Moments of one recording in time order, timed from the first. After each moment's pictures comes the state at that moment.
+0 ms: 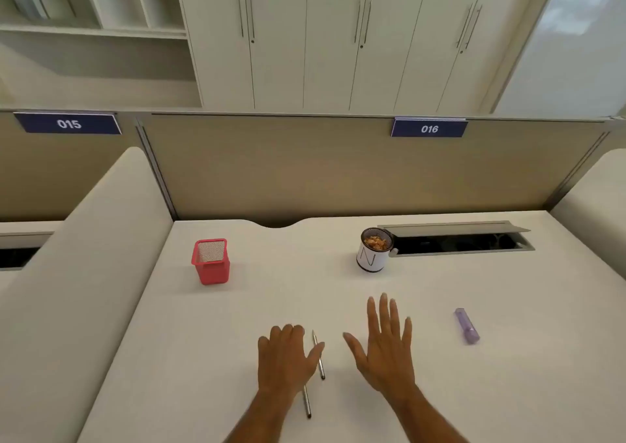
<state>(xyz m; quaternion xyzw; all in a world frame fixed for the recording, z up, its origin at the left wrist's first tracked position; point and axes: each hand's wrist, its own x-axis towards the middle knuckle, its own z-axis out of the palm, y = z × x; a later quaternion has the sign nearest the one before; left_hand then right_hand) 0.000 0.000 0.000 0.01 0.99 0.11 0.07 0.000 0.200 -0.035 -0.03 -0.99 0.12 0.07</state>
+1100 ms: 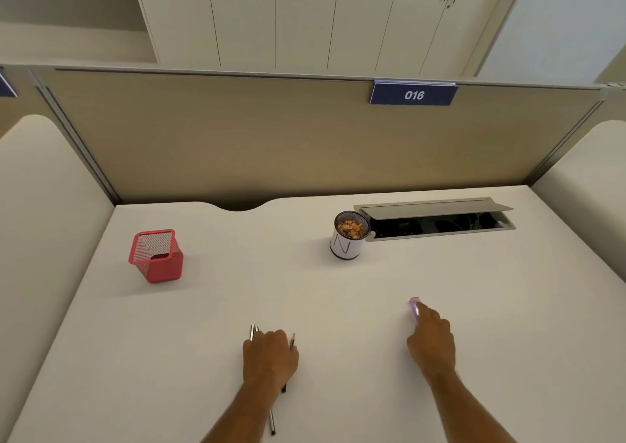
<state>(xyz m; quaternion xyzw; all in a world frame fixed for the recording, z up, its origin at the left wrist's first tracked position) -0.051 0.044 -0.052 0.00 0.98 0.09 0.19 -0.037 0.342 -0.059 -0.26 -0.96 0.14 -0.01</state>
